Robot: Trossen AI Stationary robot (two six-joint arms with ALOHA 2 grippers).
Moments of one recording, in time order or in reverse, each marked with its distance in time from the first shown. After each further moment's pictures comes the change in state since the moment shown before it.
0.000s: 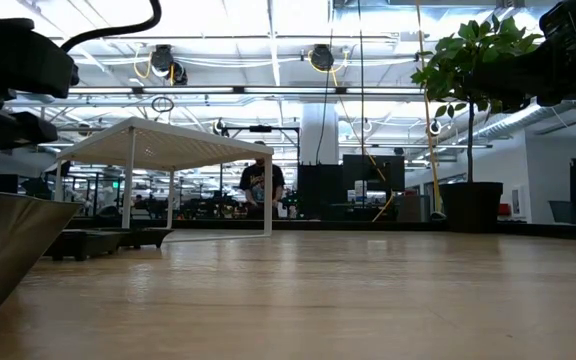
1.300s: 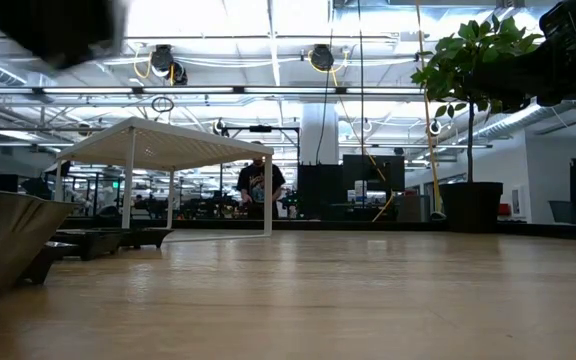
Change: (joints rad) left arm 0.014 -0.326 0.115 0.042 -0.259 -0.052; right arm 0.000 0.000 0.000 0.000 0.000 0.000
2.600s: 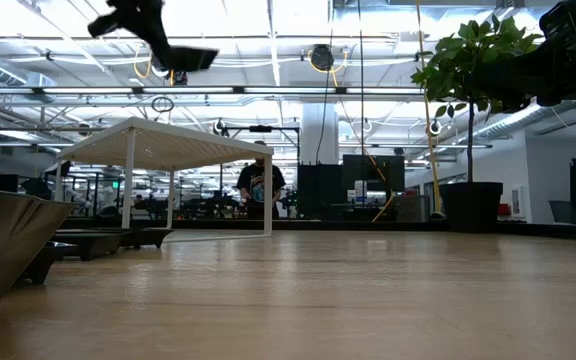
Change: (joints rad) left arm 1.035 -0.032 0.512 -0.476 0.102 0.111; right arm 0.000 0.000 0.000 0.000 0.000 0.000
